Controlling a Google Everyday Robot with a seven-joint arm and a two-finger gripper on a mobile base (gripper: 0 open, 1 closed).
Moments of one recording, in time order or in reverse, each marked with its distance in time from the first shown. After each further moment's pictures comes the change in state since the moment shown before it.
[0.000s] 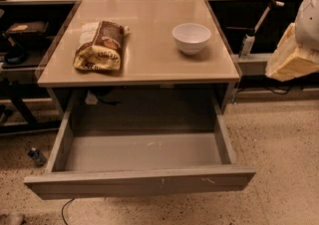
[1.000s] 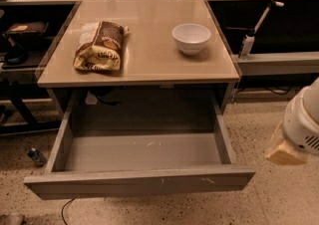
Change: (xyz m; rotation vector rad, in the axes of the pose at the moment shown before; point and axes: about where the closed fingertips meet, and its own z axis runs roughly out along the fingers) arm 0.056 0.111 0.092 -0.129 0.125 0.225
